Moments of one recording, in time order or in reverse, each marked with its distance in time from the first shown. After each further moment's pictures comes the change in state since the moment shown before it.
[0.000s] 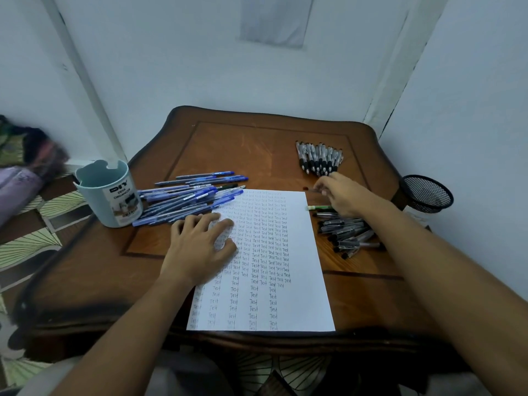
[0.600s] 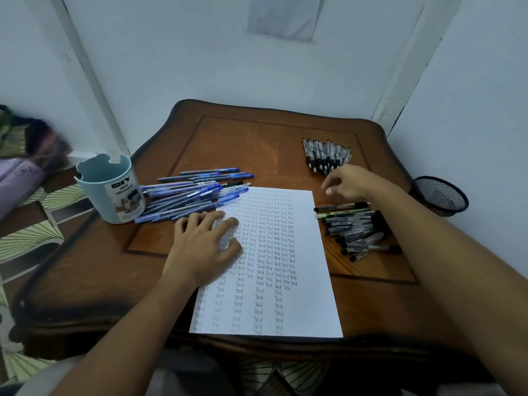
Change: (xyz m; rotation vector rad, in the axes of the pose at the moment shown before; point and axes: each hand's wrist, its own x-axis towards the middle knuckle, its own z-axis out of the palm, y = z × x) left_hand 0.001 0.000 0.000 -0.002 -0.008 0.002; right_hand 0.022 -0.007 -0.022 0.167 -0.096 0.182
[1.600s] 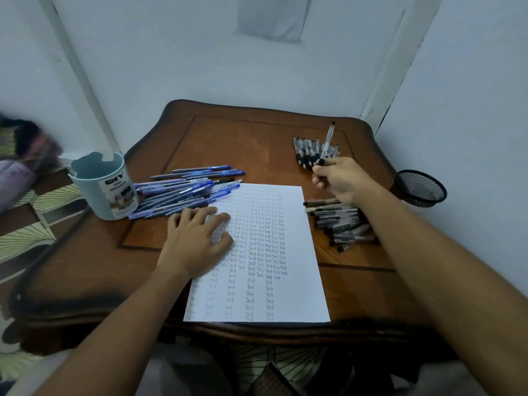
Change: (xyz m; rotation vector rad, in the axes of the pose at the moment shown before) left_hand 0.000 0.000 0.002 0.017 0.004 0.005; right_hand -0.038 -0.022 0.004 1.080 0.132 0.193
